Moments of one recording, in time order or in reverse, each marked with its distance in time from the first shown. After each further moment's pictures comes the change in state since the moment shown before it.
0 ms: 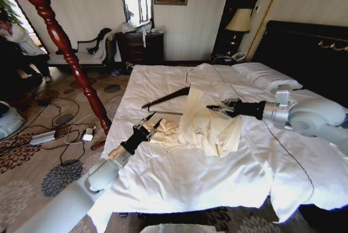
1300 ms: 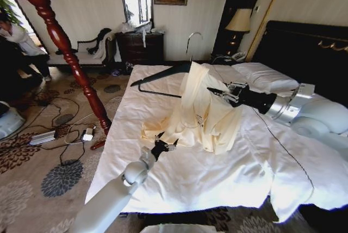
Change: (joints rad) left arm -0.224 -0.355 0.294 0.401 -0.388 0.225 0.082; right arm 0.030 0.068 0.037 0.070 -0.192 0.298 0.081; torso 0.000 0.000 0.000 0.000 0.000
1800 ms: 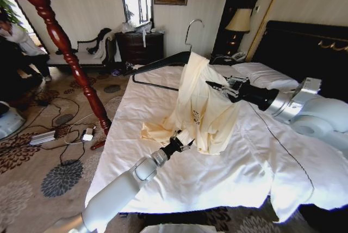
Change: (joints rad) left arm -0.072 0.055 0.086 -0.054 0.381 -0.134 0.057; right arm 0.011 -0.001 0.013 0.022 0.038 -0.001 0.048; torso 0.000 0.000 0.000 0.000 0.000
